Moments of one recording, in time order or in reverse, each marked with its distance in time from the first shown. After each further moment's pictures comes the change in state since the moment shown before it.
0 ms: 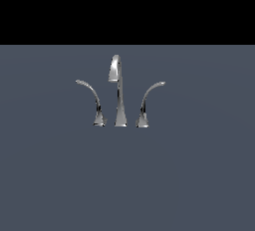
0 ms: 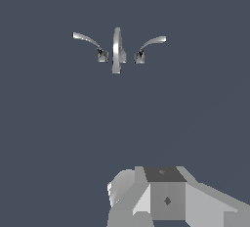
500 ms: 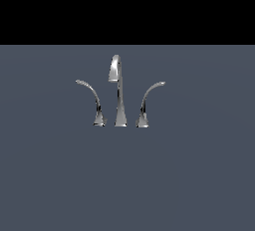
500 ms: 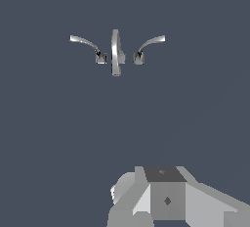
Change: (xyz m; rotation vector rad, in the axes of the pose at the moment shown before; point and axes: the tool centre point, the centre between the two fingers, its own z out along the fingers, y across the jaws) arm 0.007 -0.004 0.008 -0.001 0.000 0.037
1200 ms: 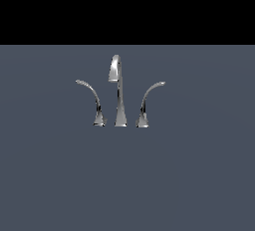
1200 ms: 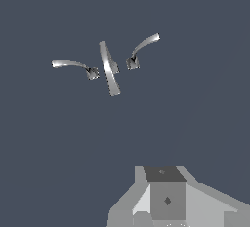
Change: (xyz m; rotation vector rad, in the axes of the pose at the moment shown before) arm 0.048 -0.022 0.054 -0.004 -0.004 0.255
